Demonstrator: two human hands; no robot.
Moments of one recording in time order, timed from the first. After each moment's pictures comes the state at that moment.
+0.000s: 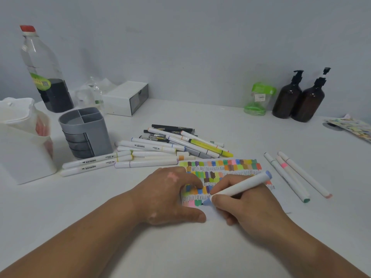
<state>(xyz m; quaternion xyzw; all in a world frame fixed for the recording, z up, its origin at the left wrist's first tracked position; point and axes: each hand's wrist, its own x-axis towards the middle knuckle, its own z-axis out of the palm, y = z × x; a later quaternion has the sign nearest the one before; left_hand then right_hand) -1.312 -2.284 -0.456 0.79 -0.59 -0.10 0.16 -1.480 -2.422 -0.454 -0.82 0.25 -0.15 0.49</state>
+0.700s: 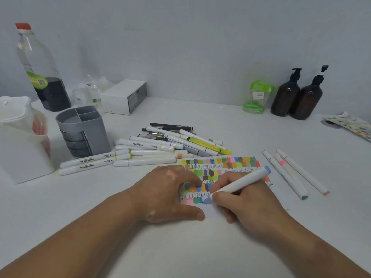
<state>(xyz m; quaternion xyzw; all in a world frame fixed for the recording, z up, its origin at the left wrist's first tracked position) -1.312 -2.285 -0.456 0.79 -0.59 -0.09 0.16 -1.481 -2.423 -0.454 -0.82 0.25 -0.14 0.49</state>
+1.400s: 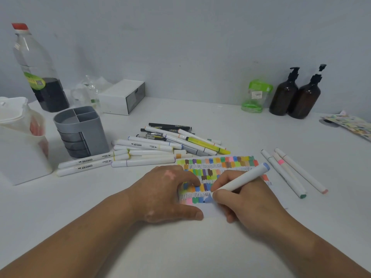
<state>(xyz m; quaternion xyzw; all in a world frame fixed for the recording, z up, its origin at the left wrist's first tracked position) -1.312 -2.284 -0.456 0.79 -0.59 -0.10 0.16 -1.480 -2.422 -0.450 -0.82 0.26 -0.15 0.49</state>
